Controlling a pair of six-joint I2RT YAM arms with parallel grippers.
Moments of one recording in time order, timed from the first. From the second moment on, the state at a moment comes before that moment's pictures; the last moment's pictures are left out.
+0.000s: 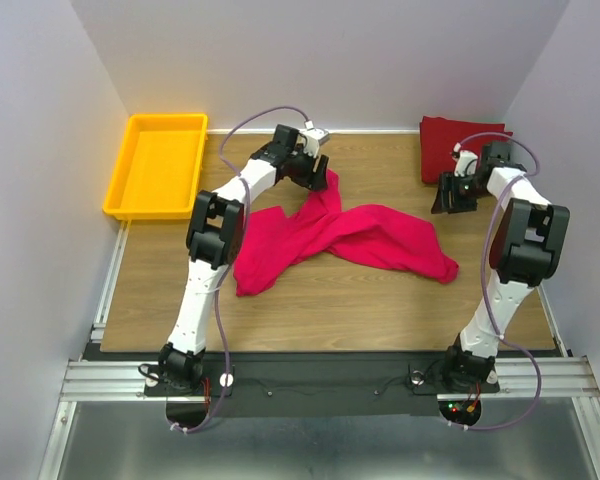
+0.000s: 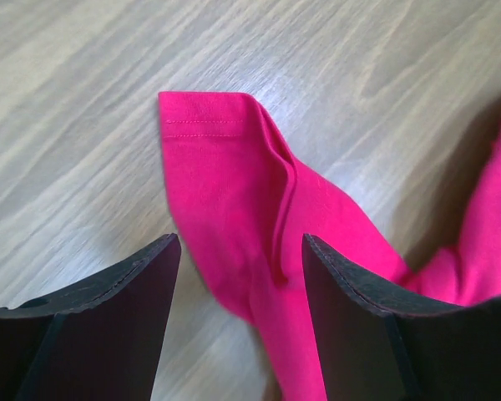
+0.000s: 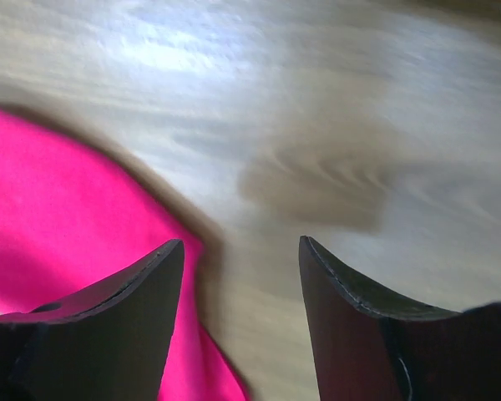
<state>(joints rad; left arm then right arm) -0.40 2.44 2.08 -0.35 0.49 0.06 -0.25 1.99 1.53 -0.68 -0.43 -0.26</state>
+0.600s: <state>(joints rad) -0.46 2.55 2.21 -0.39 0.37 0.05 -0.19 2.05 1.47 -0.65 -0.54 -0.22</state>
